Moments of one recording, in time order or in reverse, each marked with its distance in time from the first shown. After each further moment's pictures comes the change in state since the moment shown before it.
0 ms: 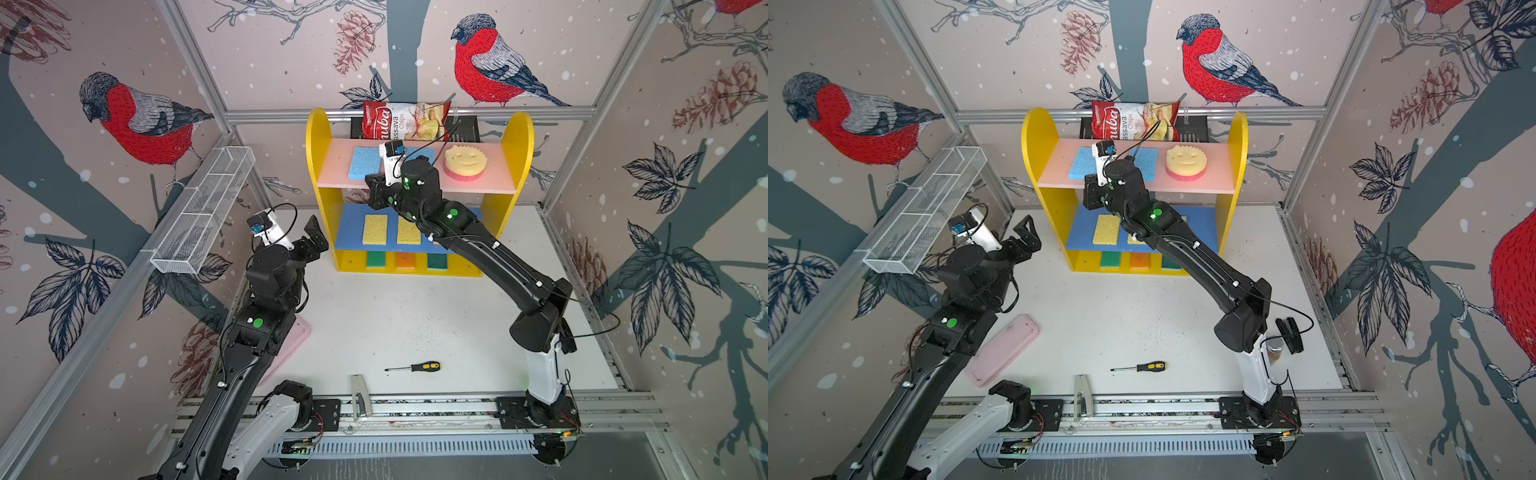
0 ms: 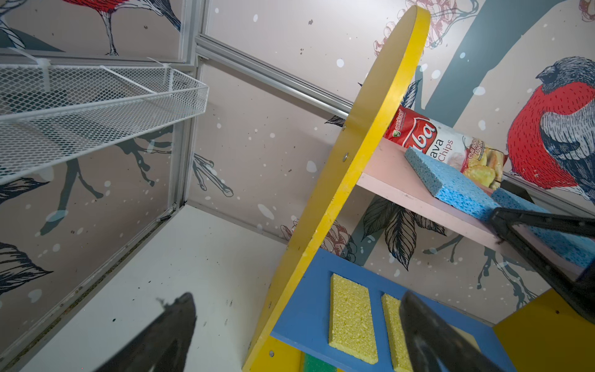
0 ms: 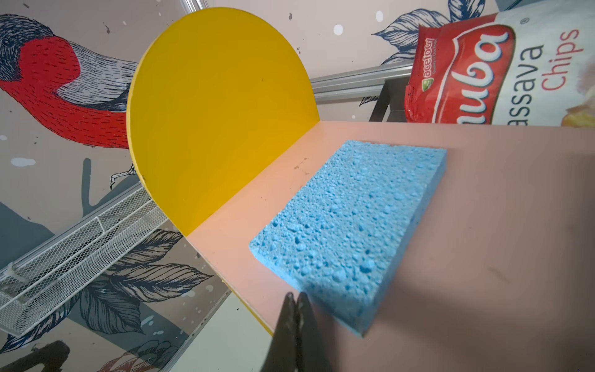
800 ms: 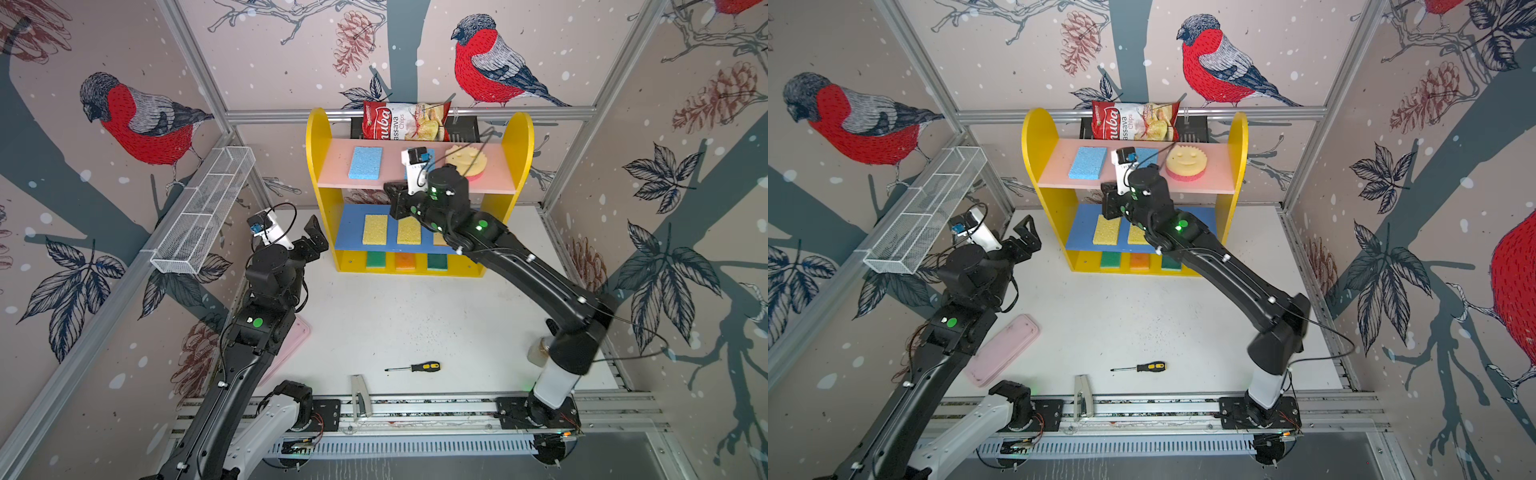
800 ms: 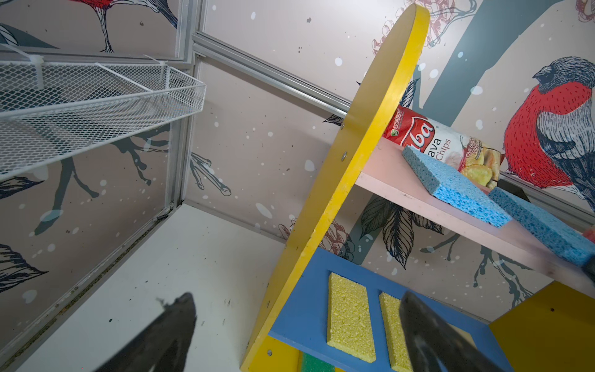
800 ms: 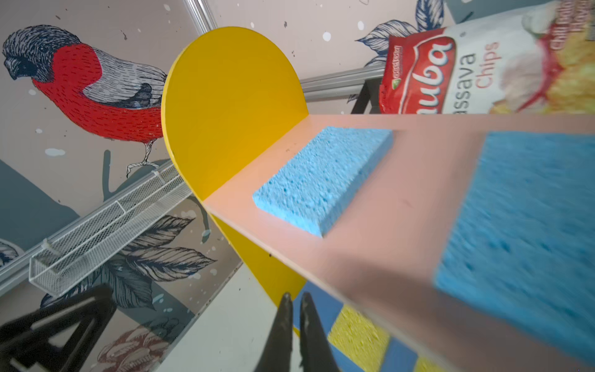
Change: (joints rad) left arm 0.009 -0.004 0.002 0.000 0.006 -0.005; right arm -0.006 -0.379 -0.473 0.099 0.014 -0.002
